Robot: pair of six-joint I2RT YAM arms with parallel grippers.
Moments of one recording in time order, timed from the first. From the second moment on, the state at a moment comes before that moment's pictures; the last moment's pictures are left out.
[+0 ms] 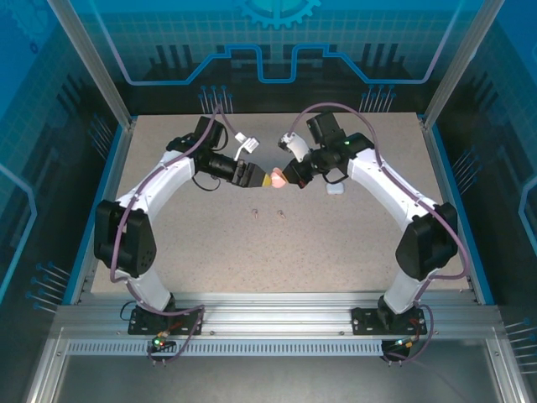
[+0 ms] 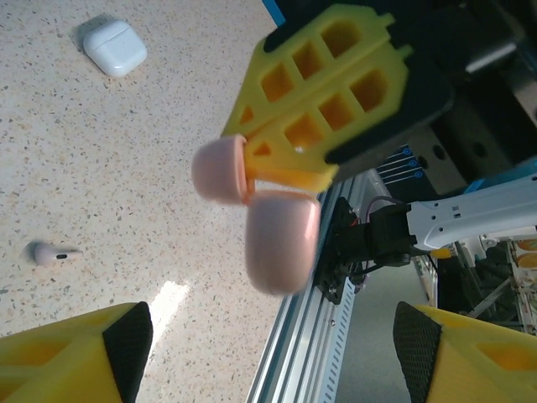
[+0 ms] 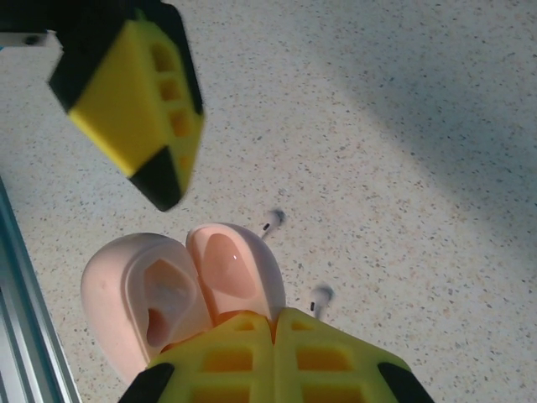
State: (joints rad) left arm -0.27 1.73 1.47 -0.81 1.06 0.02; right arm 0.48 1.72 1.60 -0.86 -0.47 -0.23
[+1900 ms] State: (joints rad) left arm -0.31 1.78 1.44 -0.73 1.08 0.01; right arm 0.50 1.75 1.61 -0.85 -0.45 -0.18
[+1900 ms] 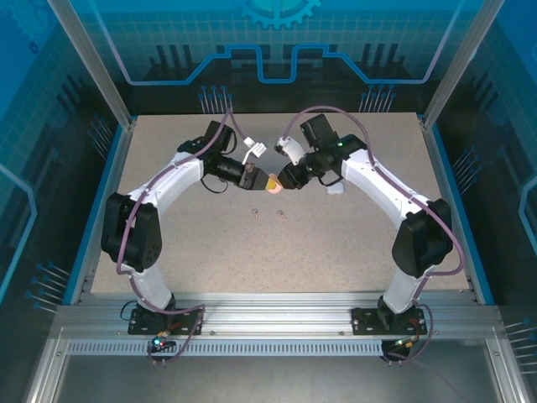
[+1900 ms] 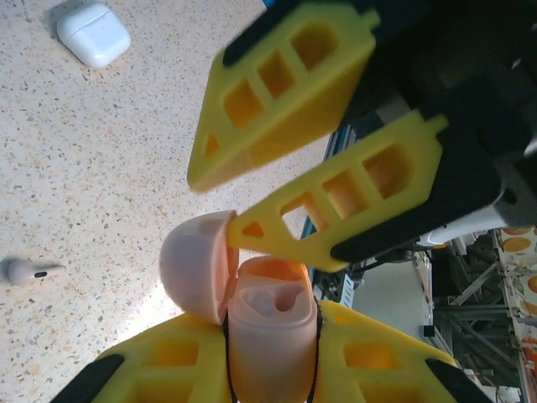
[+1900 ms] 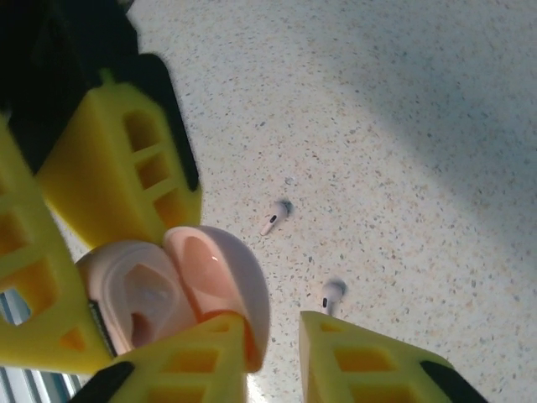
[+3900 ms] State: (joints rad) left arm -0.29 1.09 0.78 0.50 0.10 -0.24; right arm 0.80 2.42 2.11 -1.12 0.05 0.45
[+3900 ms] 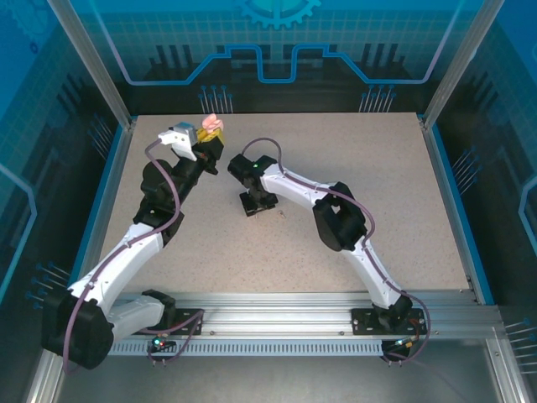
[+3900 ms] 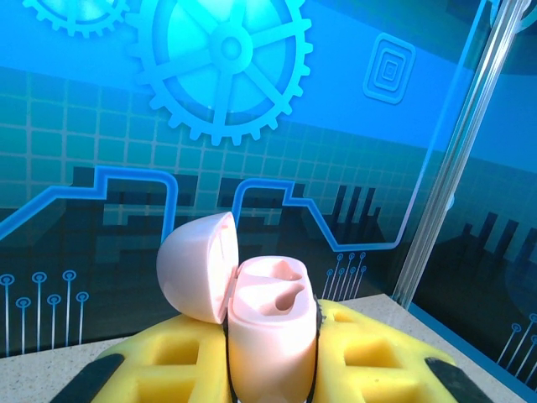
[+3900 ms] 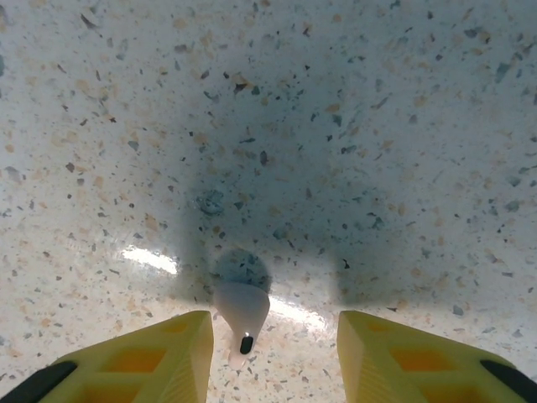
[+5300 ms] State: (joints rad) left arm -0.29 1.06 0.77 0.52 0.09 -0.25; right arm 0.84 2.45 2.14 -1.17 0.13 0.58
